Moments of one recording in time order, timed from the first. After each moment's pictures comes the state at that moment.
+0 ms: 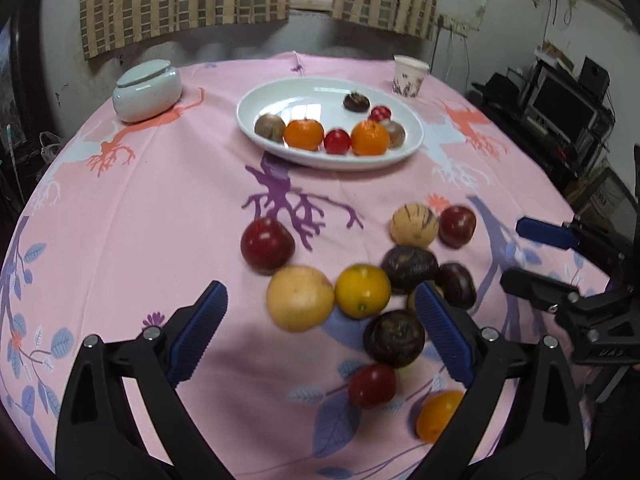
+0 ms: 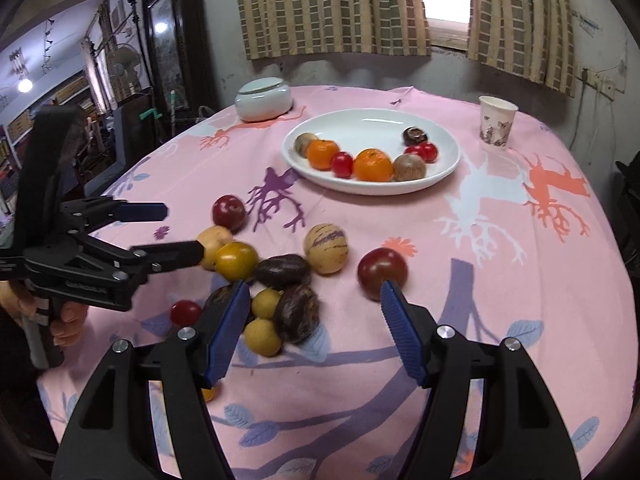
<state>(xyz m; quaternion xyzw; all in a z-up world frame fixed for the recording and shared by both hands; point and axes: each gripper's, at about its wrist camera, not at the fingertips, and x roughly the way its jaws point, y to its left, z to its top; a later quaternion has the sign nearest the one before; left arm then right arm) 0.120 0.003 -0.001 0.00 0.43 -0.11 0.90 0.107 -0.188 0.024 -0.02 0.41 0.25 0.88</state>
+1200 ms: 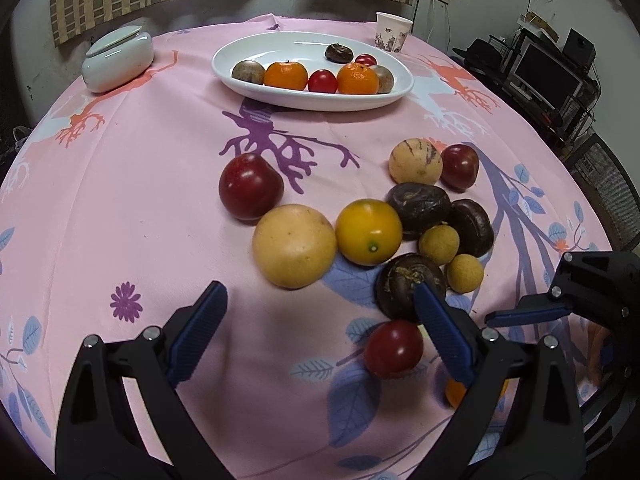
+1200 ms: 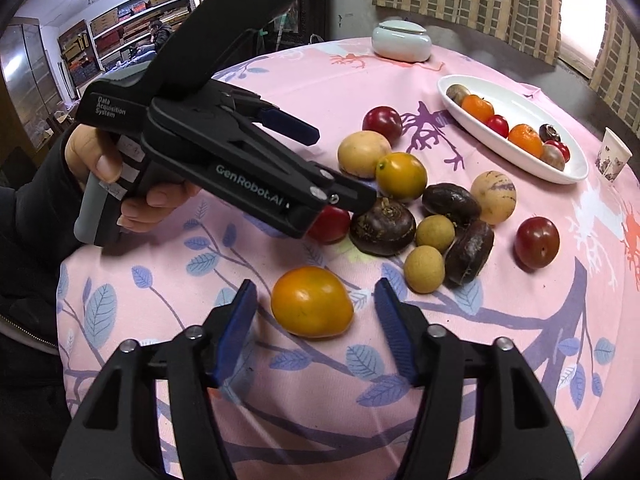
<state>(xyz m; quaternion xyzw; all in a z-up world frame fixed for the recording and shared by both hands) 0.119 0.008 -0.035 0.01 0.47 -0.15 0.87 0.049 -0.115 -0.008 -0.14 0.45 0.40 0.79</state>
